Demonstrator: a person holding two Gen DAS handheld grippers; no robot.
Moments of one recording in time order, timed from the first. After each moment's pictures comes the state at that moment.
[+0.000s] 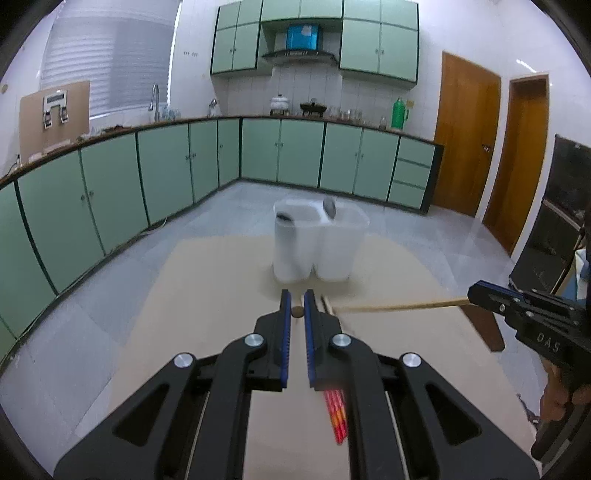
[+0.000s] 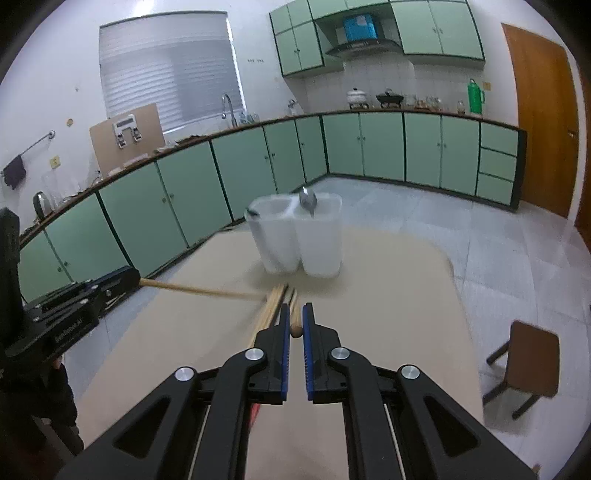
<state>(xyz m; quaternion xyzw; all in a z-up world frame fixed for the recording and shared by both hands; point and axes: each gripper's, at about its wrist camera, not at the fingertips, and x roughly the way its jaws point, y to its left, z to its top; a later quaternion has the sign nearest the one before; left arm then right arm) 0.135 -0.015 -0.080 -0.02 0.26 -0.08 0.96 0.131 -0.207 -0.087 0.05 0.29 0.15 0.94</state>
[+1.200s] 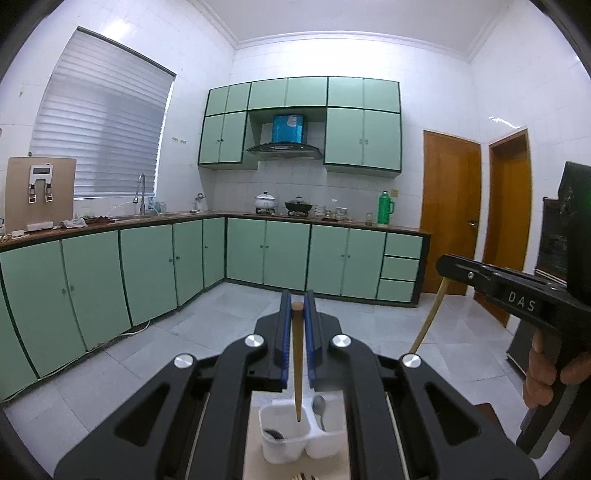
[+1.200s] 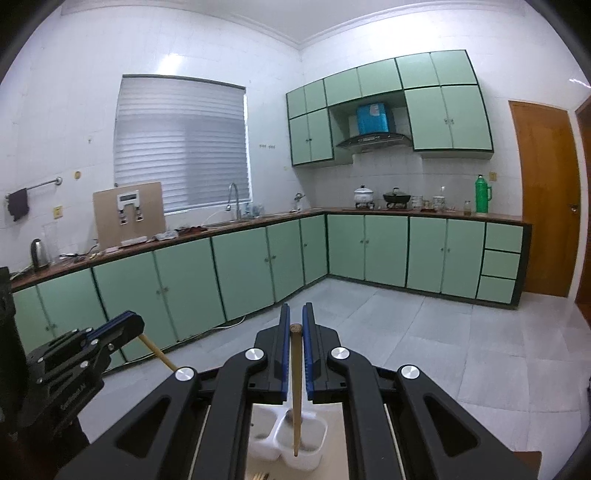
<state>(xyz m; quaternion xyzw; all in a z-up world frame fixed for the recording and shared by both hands) 0.261 -0.050 0.064 -0.03 0.08 -0.10 0.99 0.267 -0.210 0.087 0.03 0.12 0.14 0.98</state>
